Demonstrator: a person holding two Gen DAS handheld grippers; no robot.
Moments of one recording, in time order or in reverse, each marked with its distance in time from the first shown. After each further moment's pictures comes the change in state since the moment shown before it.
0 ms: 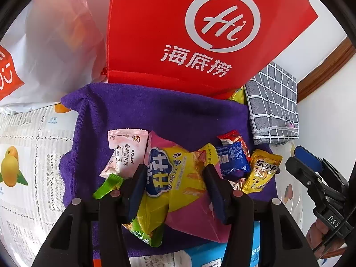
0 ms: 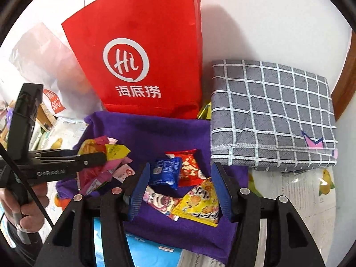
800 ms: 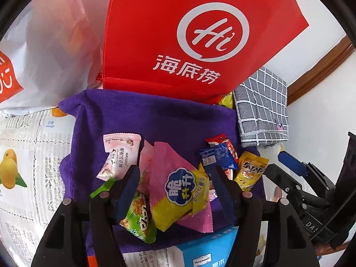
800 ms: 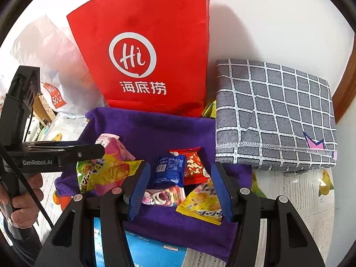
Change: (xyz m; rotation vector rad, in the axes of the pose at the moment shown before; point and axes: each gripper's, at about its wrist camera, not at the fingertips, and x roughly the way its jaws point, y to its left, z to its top) left arm -0.016 0.000 0.004 -0.001 -0.008 -0.068; right arm 0.007 0.009 -0.003 -0.034 0.009 -0.013
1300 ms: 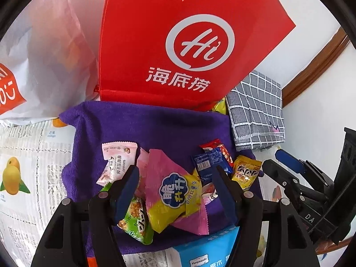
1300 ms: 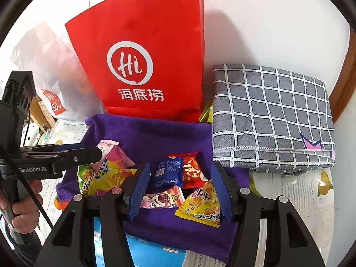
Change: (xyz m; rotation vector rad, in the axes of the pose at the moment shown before) left arm -0.013 -0.008 -0.002 0.037 -0.061 0.002; right arm -0.006 -0.004 0.002 0.027 -0.032 -0.012
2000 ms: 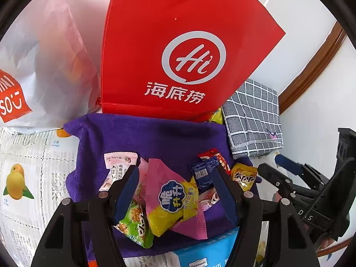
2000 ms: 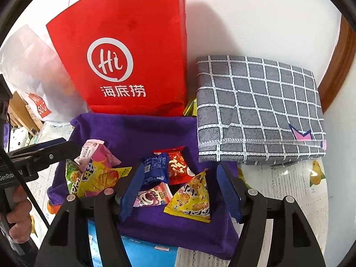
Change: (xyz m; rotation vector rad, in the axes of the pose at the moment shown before) left arm -0.010 -0.003 0.000 0.020 -0.075 0.004; right arm 0.003 -0.006 0.000 0.030 0.020 -0.077
